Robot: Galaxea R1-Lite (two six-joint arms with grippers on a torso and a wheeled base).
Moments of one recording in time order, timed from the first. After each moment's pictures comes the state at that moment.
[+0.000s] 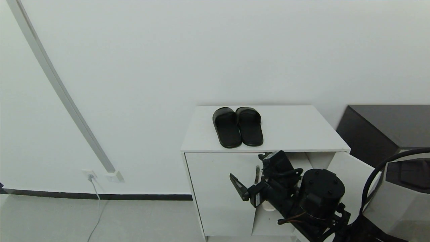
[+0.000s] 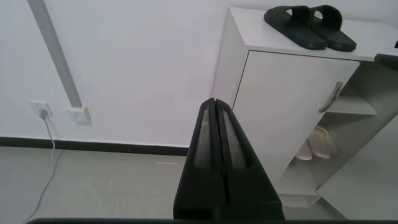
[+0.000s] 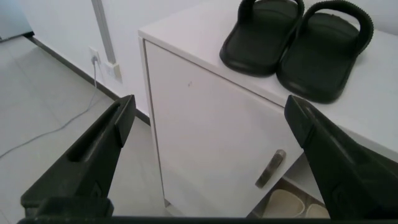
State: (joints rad) left arm 0.00 0.00 0.00 0.00 0.02 -0.09; right arm 0.83 2.09 -0.56 -1.57 -0.20 -0.11
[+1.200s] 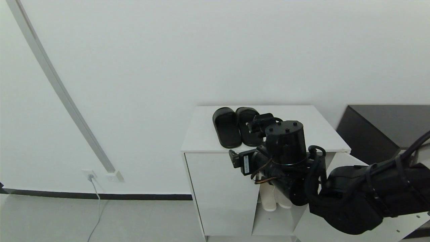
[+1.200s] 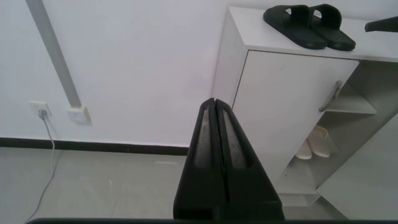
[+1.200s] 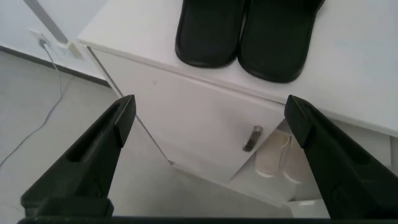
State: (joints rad) left arm 0.00 0.00 0.00 0.00 0.02 -0.09; right arm 0.86 1.93 -1.05 -0.62 -0.48 0.15
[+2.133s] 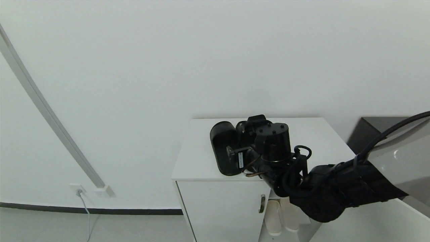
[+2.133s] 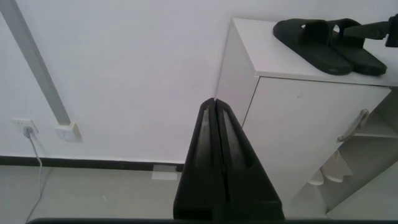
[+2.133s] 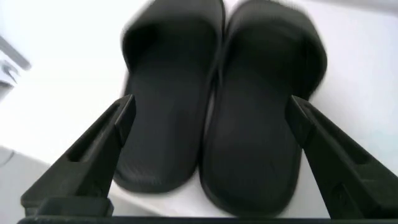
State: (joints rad) left arm 0.00 0.00 0.00 0.00 0.02 -0.09; right arm 0.80 2.07 -1.14 -0.71 -0.48 0.11
